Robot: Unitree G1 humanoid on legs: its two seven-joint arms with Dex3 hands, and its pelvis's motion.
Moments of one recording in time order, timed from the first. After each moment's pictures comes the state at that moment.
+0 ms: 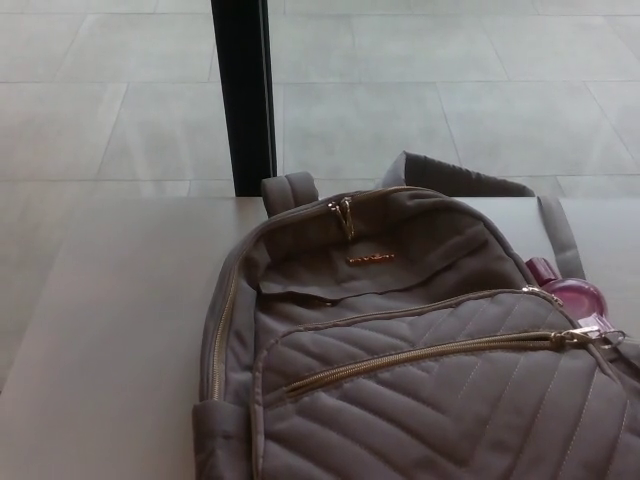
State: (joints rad) left_arm 0.14 0.60 0.07 1.27 0.10 -0.31 -0.11; right_arm 0.25 -0.87 -0.70 0.42 -0.49 -0.06 0.15
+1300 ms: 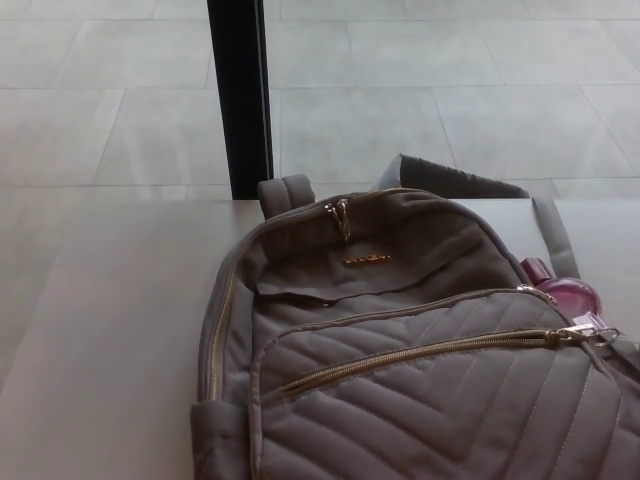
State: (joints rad) left_arm 0.13 0.62 0.08 1.27 0.10 -0.24 -0.13; right_arm 0.33 -0.87 -0.42 1.11 -0.19 -0.17 0.33
